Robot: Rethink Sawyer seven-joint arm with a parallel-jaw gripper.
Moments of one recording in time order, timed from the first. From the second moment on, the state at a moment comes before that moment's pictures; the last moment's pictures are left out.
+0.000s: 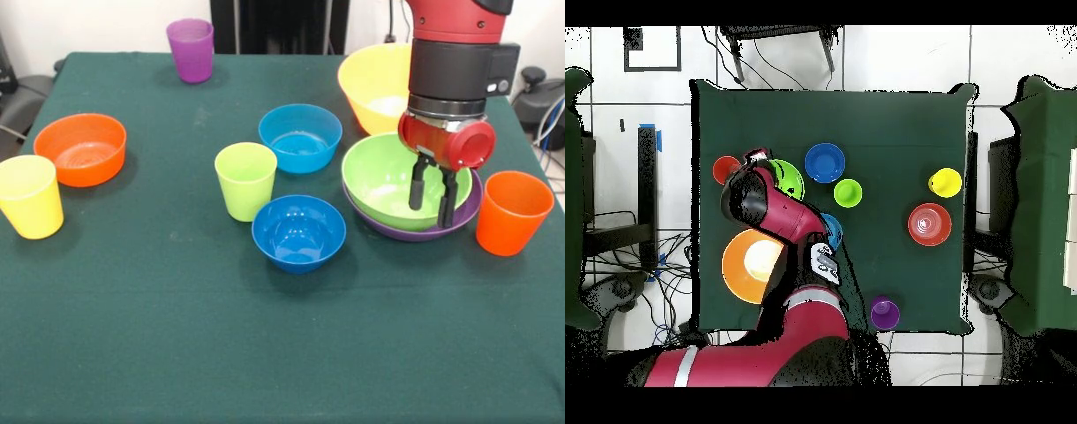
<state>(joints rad) 0.00 -0.46 0.02 1.72 0.54 -0.10 2.45</state>
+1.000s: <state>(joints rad) -0.08 -0.44 0.09 1.75 0.52 -0.10 2.45</state>
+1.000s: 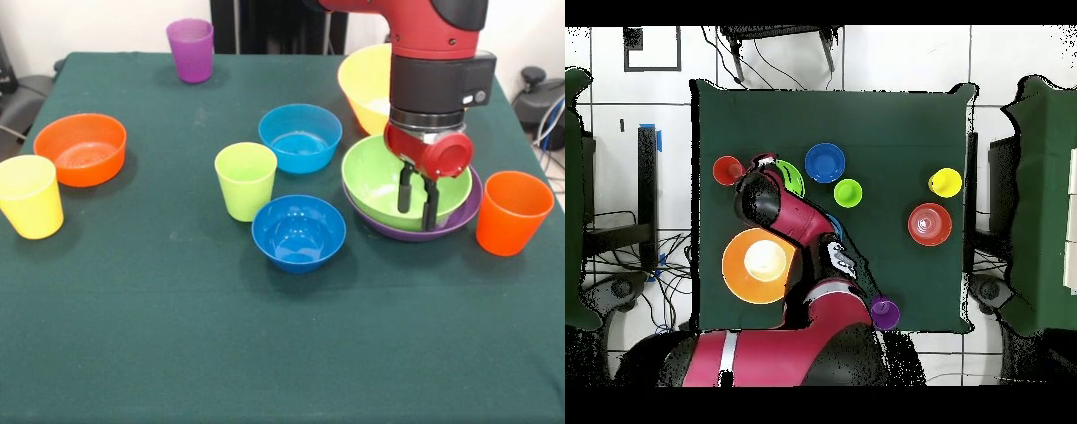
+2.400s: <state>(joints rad) -0.03 -0.48 0.07 1.76 0.51 -0.09 2.45</state>
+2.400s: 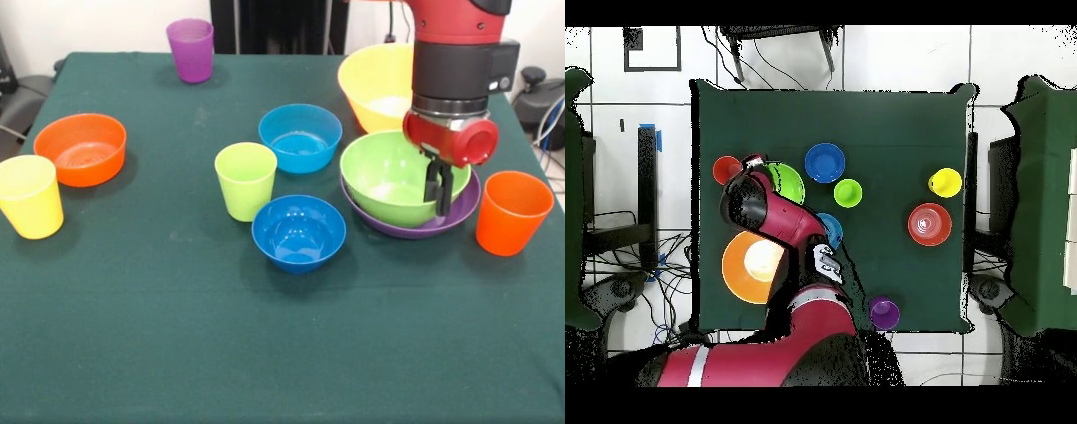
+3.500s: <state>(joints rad) -0.19 -0.82 0.16 1.98 0.37 -0.03 2.45</state>
